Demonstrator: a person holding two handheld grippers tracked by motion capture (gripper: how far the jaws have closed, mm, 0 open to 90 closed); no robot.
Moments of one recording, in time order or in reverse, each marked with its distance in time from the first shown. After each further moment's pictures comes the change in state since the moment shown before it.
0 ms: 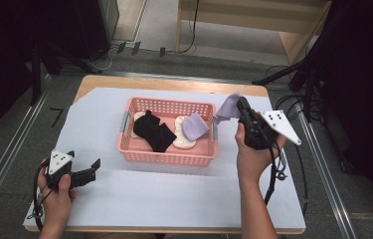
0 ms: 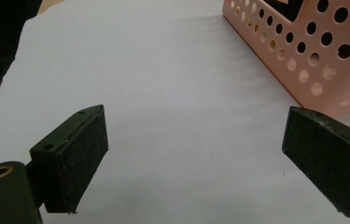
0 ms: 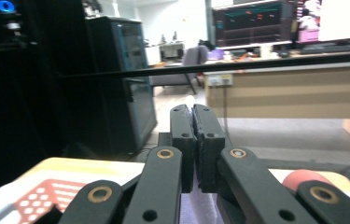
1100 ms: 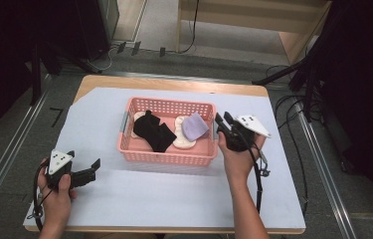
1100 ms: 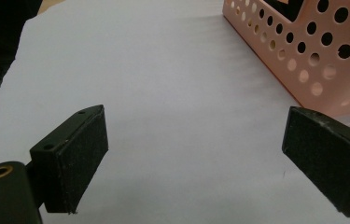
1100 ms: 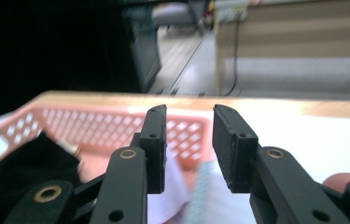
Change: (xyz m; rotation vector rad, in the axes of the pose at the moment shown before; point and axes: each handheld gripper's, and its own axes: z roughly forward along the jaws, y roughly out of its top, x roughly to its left) left arm 0.000 0.000 0.000 -0.001 0.001 -0.003; right arm 0.015 -0.062 0.039 0.274 0.037 -0.006
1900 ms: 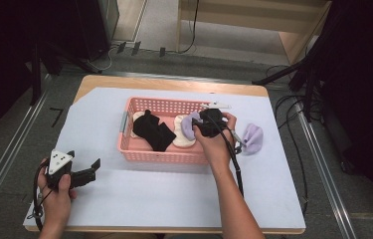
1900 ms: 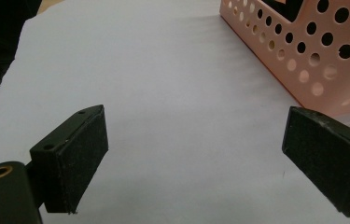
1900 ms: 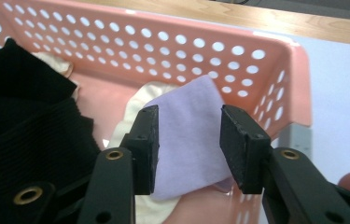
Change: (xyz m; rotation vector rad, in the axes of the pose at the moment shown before) left arm 0.000 0.000 0.000 0.003 -0.005 0.001; right arm 0.034 0.001 0.071 0.419 -0.017 -0.073
